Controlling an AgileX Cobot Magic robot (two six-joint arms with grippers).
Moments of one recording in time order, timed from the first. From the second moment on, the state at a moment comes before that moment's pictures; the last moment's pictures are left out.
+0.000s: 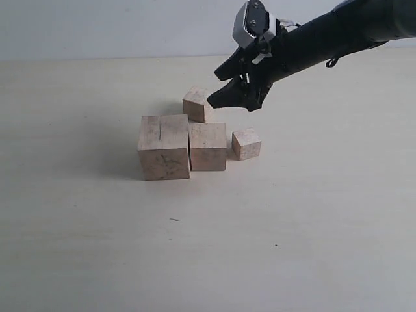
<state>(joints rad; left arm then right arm) 0.04 0.01 0.00 -0.06 0.37 -0.11 0.36 2.12 -1.46 1.20 0.91 -1.91</state>
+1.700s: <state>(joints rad) 0.04 0.01 0.00 -0.06 0.37 -0.11 0.43 2.38 -1.63 1.46 0.66 -2.07</state>
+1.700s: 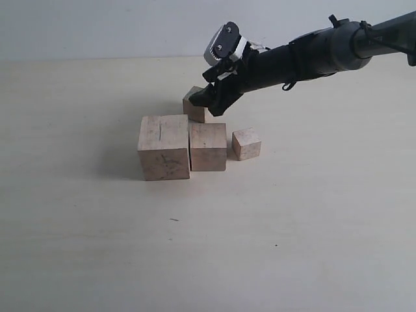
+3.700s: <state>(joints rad) 0.04 0.01 0.00 -0.06 0.37 -0.11 0.43 2.18 -1.64 0.33 0.93 -0.72</state>
